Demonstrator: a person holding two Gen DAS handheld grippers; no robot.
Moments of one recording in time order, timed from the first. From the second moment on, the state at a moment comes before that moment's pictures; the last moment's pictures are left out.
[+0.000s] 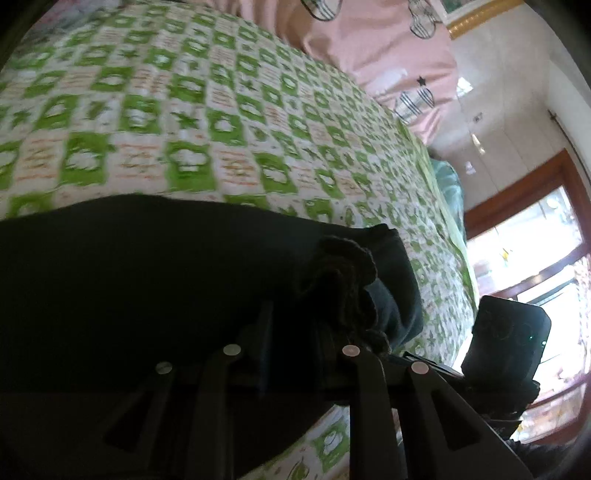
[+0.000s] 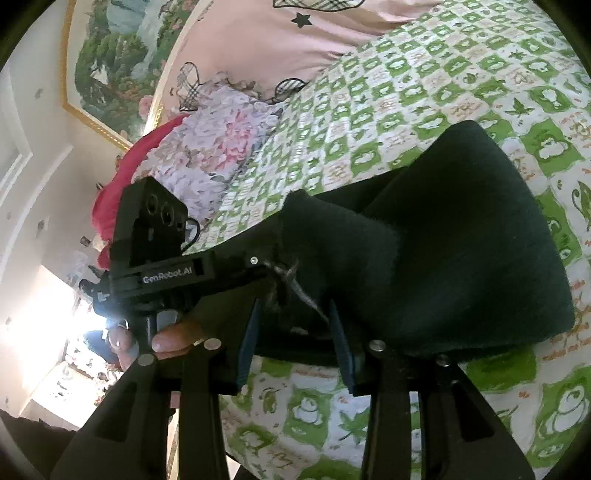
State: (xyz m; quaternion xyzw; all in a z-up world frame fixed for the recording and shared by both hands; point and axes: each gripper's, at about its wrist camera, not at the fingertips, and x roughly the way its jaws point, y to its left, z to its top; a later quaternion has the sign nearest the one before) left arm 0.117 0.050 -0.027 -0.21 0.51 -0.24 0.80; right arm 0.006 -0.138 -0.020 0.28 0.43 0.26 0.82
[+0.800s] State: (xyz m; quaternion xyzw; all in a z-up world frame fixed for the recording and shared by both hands) left arm 0.008 0.145 -0.006 -0.30 0.45 -0.02 0.84; right arm -0.015 -0.098 -0.008 0.25 0.43 0.32 0.81
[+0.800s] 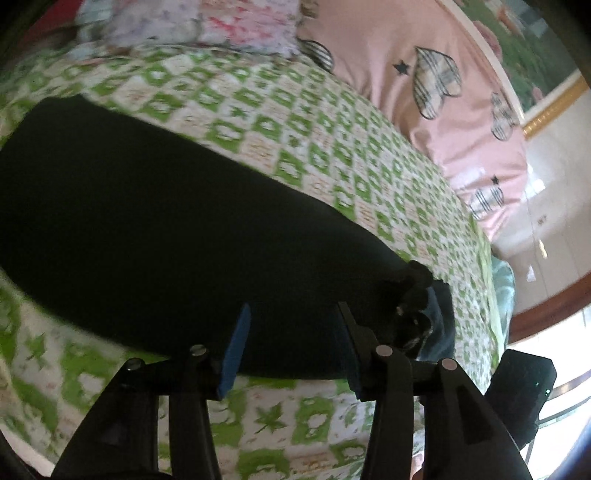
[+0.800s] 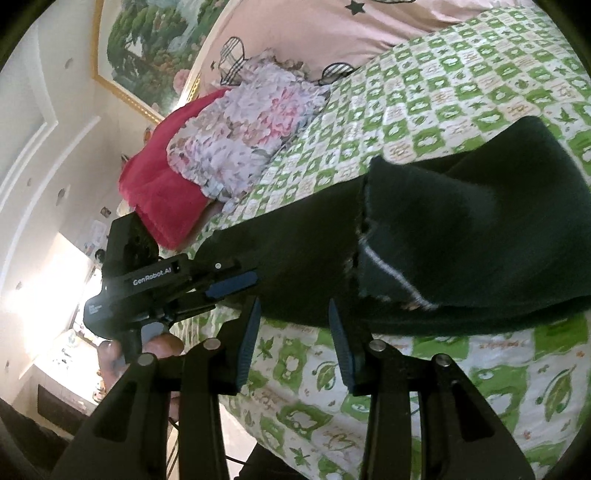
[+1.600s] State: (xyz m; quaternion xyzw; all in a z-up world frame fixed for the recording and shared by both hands) left arm -0.065 0.213 -0.015 -0.37 0.42 0.10 0.82; right arm 0.024 -0.027 0.010 0.15 0.44 0.39 0.79
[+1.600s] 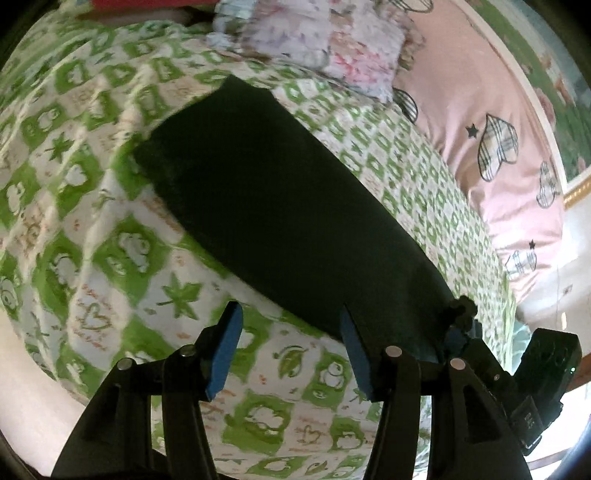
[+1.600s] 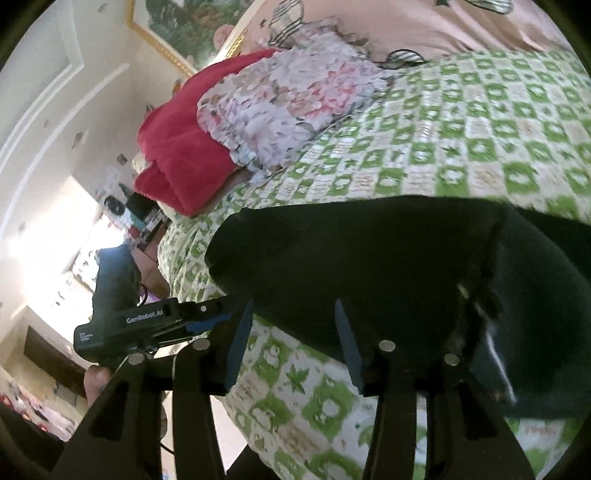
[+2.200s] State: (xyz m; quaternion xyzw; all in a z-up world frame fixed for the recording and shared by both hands) left arm -0.077 0.260 -0.028 -0.42 0.40 0.13 0.81; right arm 0.057 0.031 0.019 0.10 0.45 0.43 0.78
